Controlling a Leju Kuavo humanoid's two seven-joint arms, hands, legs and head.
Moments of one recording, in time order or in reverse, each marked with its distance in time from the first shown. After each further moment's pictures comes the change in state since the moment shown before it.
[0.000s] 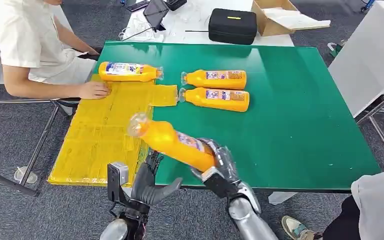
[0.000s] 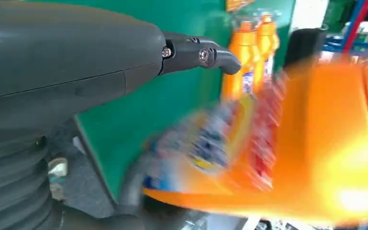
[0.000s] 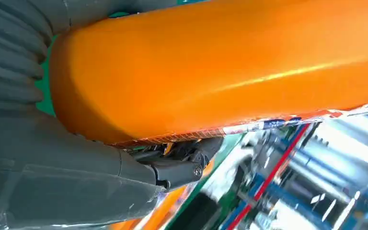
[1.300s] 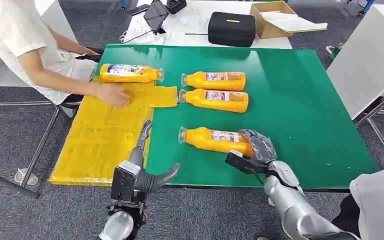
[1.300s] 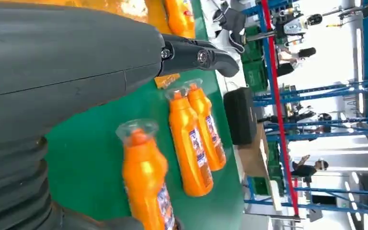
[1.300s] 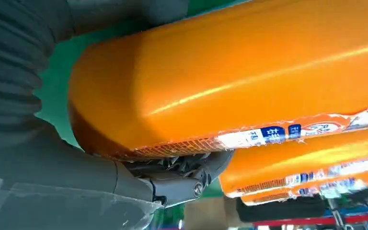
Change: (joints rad) left arm -0.044 -0.005 -0.009 -0.058 -0.368 0.230 -0.027; right arm -0.301 -0.205 -0.167 0.574 0.429 -0.087 0.101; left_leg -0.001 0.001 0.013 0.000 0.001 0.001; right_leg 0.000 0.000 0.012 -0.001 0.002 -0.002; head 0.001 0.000
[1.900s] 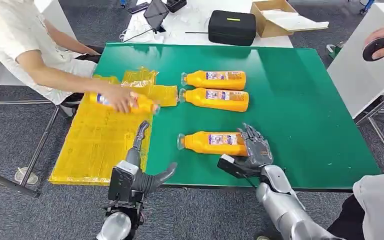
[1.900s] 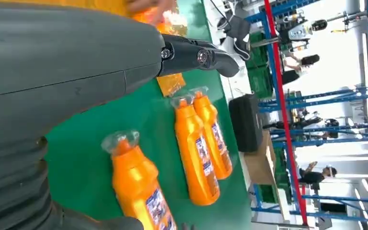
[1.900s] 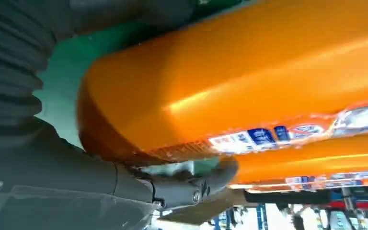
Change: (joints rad) left arm 0.006 0.008 0.012 -0.016 -0.053 0.024 0.020; right arm 0.011 0.019 0.024 -0.038 0.246 -0.141 0.216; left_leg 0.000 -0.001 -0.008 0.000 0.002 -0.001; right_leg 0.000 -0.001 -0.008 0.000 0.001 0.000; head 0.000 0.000
